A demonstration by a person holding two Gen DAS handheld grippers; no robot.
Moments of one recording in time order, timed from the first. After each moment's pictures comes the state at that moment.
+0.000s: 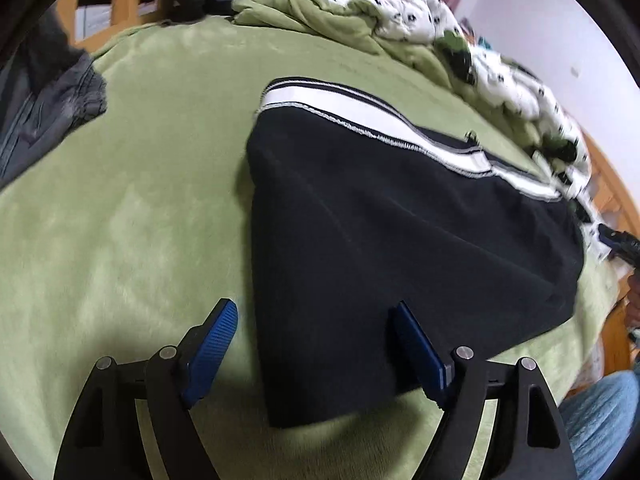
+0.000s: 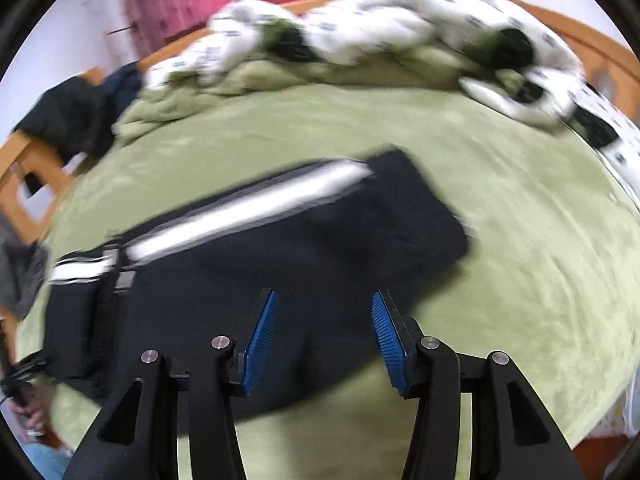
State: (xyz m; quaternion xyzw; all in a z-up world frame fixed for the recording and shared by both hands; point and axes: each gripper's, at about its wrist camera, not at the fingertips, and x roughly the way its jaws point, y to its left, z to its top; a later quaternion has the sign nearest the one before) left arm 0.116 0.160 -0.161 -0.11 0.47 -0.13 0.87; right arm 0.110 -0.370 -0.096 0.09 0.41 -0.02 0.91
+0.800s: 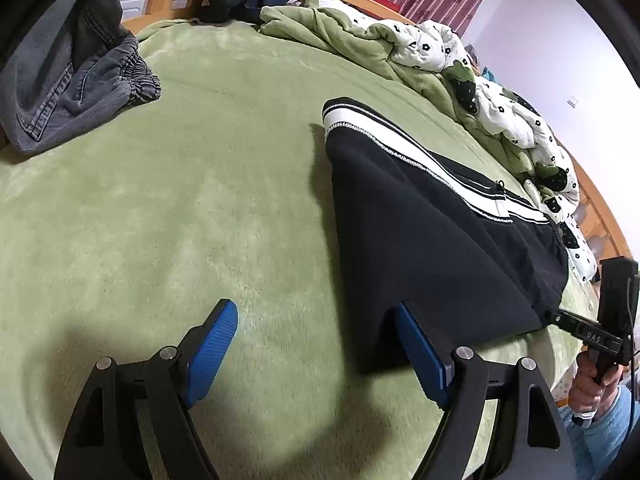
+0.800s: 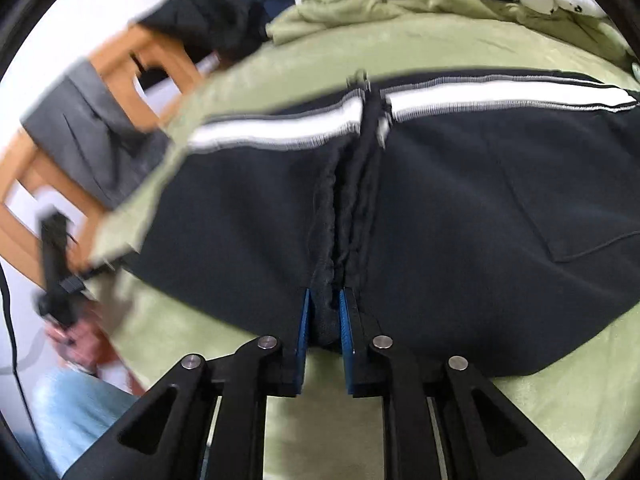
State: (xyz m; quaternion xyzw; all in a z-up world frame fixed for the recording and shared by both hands) left arm 0.097 0.210 -0.161 -0.15 0.45 -0.13 0.87; right arm 0.070 -0.177 -0.183 0.09 0.47 0.17 0.86
